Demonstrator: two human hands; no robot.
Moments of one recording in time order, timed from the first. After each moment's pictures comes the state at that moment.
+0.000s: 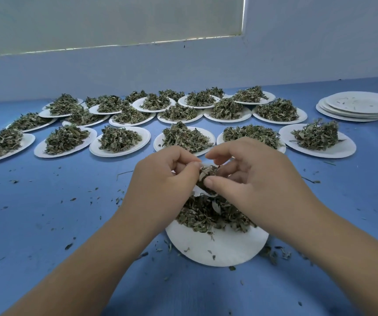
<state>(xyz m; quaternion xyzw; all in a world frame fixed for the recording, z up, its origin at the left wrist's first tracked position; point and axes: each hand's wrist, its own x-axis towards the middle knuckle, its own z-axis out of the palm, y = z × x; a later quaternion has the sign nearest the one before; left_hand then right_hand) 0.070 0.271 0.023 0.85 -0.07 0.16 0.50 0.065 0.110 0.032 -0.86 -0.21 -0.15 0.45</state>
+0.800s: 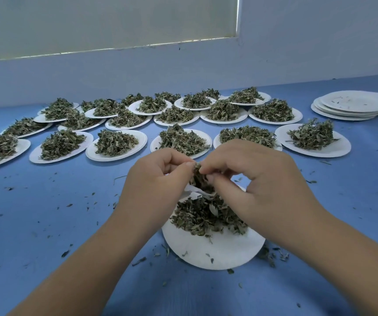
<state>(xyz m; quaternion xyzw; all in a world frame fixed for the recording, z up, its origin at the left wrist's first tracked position) 0.069 0.270 0.030 0.82 -0.07 0.14 0.55 0.062 0.106 0.033 -0.83 -0.32 -0.29 0.36</state>
